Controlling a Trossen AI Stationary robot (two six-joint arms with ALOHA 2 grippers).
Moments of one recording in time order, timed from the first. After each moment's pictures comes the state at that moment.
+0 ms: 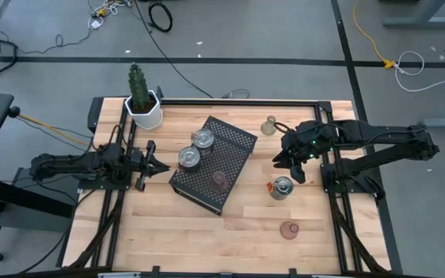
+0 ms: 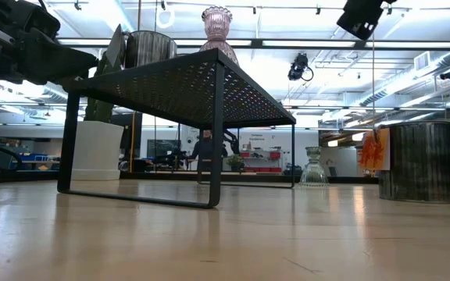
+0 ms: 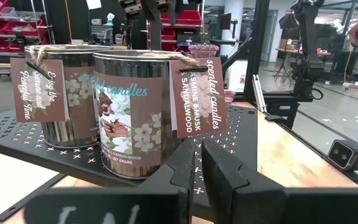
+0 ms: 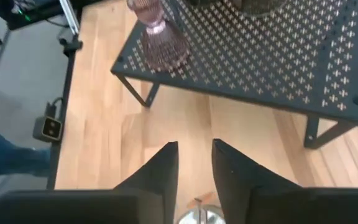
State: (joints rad) left arm 0.03 0.05 0.01 0.05 0.13 -0.03; right arm 0.02 1.04 1.10 -0.82 -0.13 0.25
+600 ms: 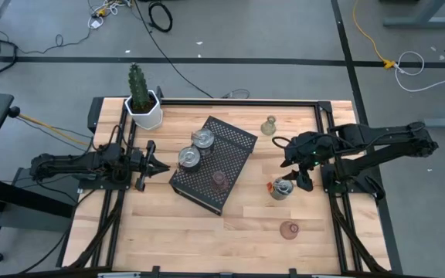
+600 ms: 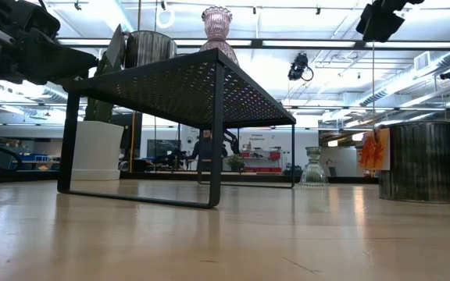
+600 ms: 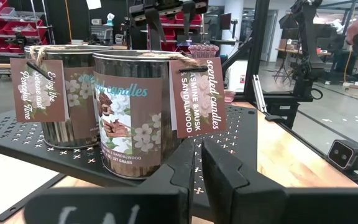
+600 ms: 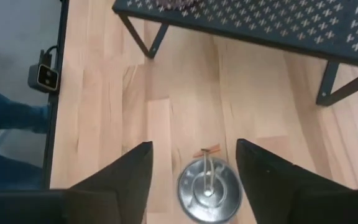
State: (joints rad) left arm 0.04 0.05 0.01 0.05 0.13 -0.03; right arm 0.11 1.04 1.10 -0.98 -0.11 0.26
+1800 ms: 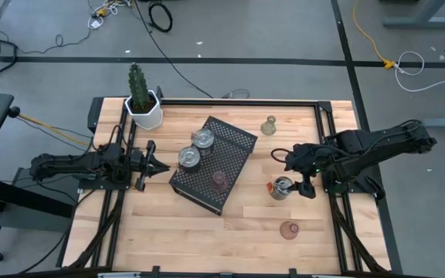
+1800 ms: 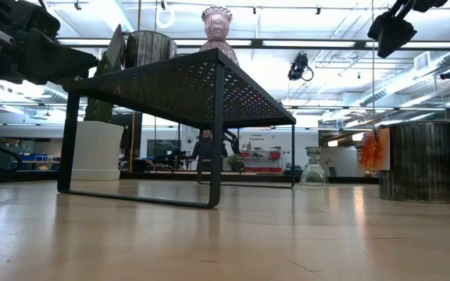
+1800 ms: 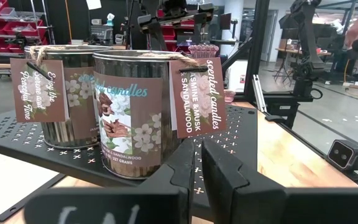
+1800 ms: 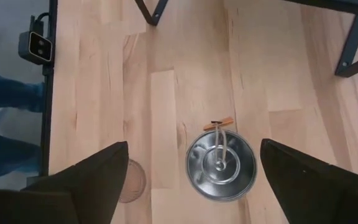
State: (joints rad) left arm 0.04 0.05 0.01 0.05 0.13 -0.03; right arm 0.21 1.05 1.06 -1.01 -0.08 0.33
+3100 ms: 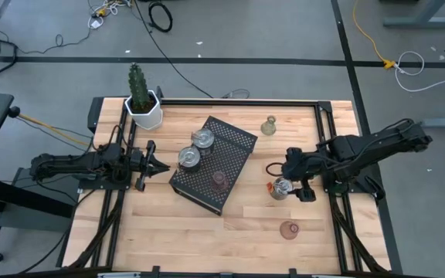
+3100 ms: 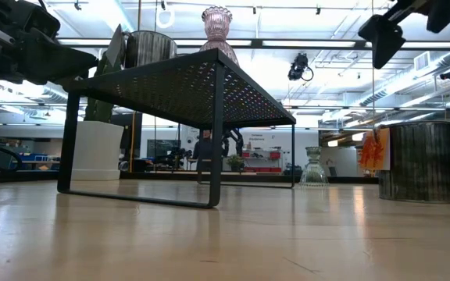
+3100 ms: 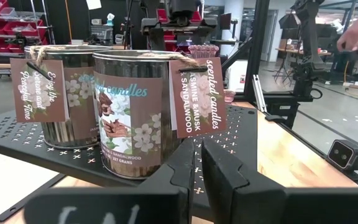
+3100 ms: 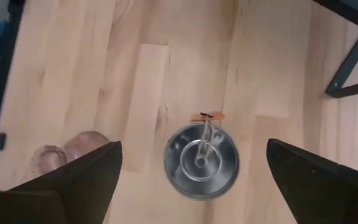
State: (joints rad) left arm 0.04 0.05 0.01 0.05 0.13 -0.03; right arm 0.26 1.13 1.06 -1.04 -0.02 0.11
